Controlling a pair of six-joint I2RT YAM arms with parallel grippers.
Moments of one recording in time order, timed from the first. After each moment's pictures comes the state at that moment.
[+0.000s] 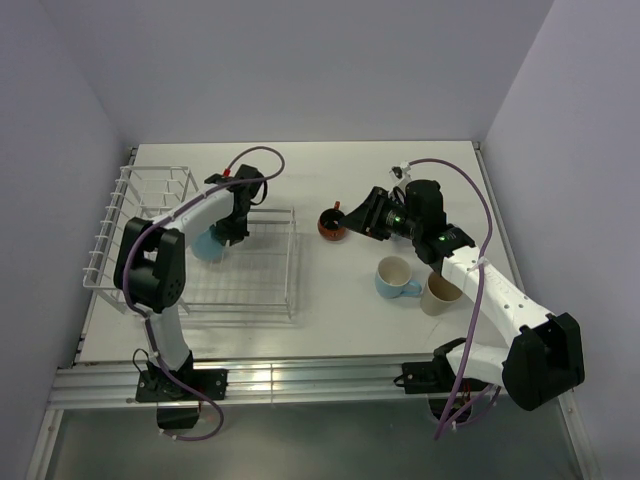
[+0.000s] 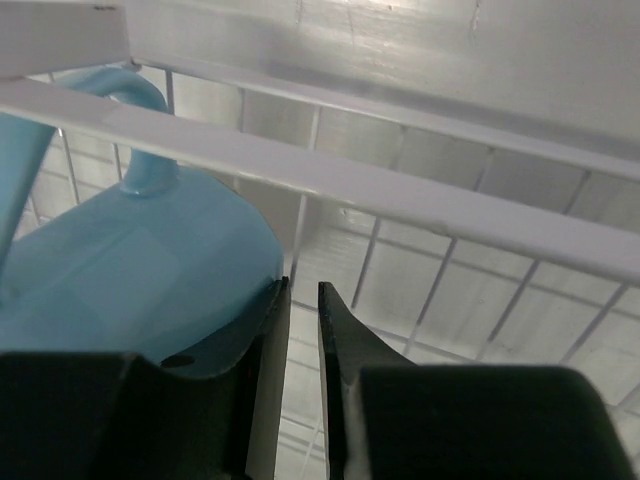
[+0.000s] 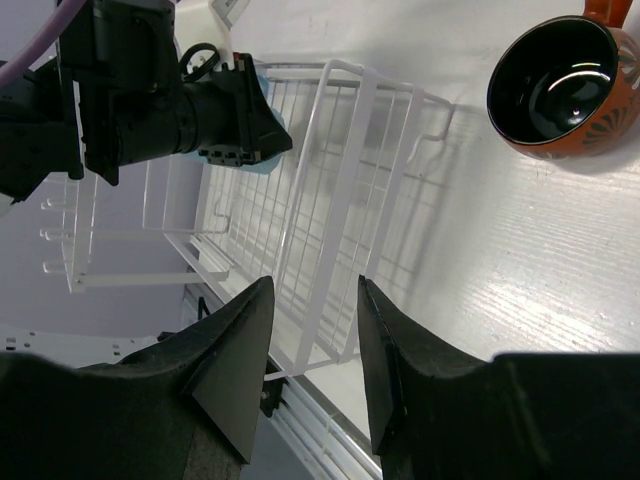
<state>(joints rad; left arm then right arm) -0.39 1.88 1.43 -0.92 -0.42 -0.45 0.37 1.18 0.86 -0.11 -0.44 0.80</state>
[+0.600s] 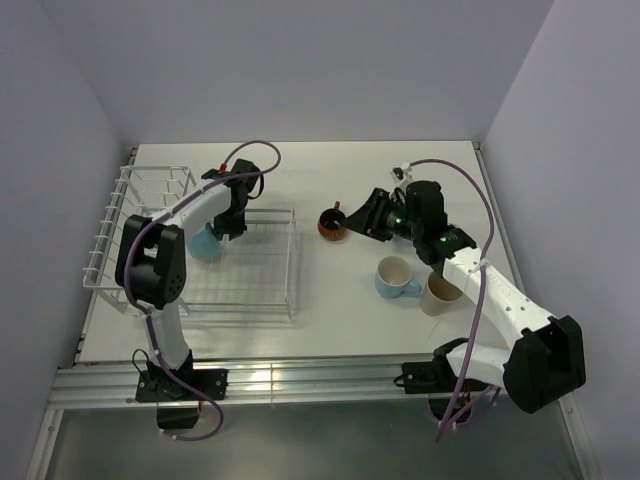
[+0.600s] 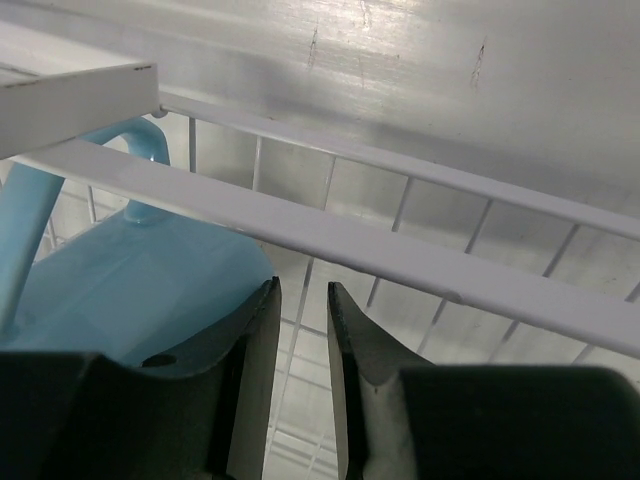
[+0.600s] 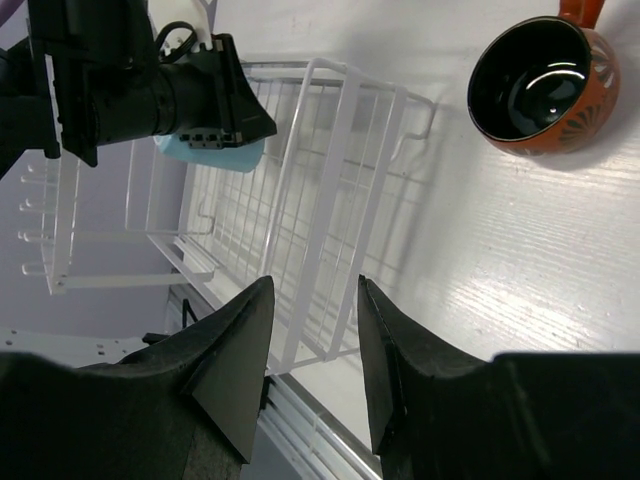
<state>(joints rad) -0.36 1.91 1.48 -0.92 -0.42 -0.43 0.37 1.17 0.86 -0.13 -0.42 0.77</state>
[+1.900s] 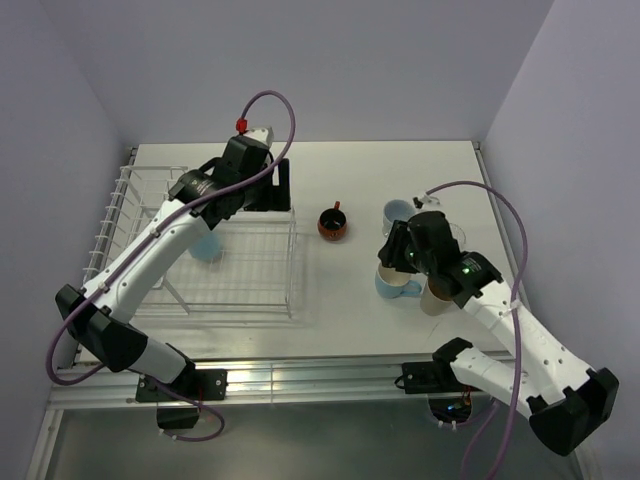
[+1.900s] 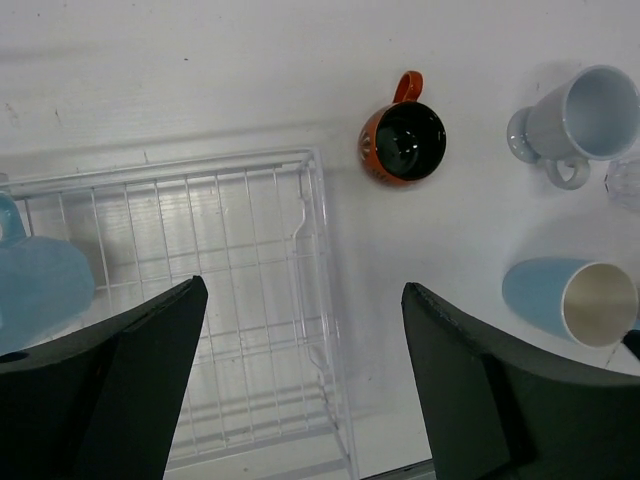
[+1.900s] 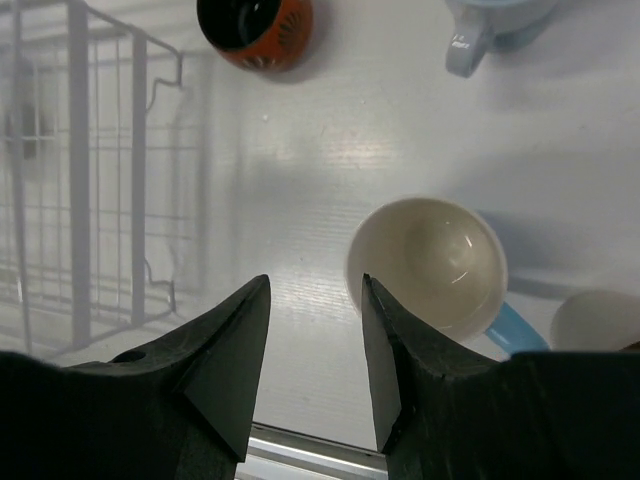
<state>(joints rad) -0.64 1.49 1.62 -0.85 -0.22 -0.45 0.50 0.88 0.85 -0.66 0.13 0.60</state>
